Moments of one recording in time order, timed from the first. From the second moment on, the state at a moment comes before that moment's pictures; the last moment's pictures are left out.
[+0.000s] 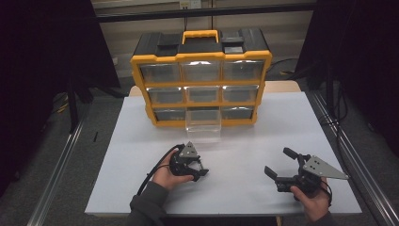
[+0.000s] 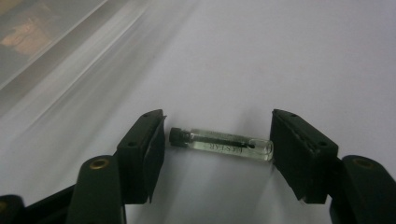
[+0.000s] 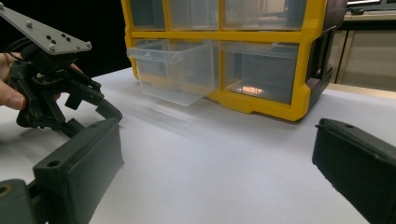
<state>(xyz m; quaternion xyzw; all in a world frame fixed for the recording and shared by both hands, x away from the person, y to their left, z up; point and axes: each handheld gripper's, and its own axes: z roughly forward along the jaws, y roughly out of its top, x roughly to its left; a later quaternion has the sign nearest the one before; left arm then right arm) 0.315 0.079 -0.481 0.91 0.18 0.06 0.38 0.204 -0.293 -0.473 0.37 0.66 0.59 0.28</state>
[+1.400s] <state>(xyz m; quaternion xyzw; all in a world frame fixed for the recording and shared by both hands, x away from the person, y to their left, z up) 0.327 0.096 -0.432 0.86 0.30 0.03 0.42 0.205 -0.293 -0.474 0.38 0.66 0.59 0.27</state>
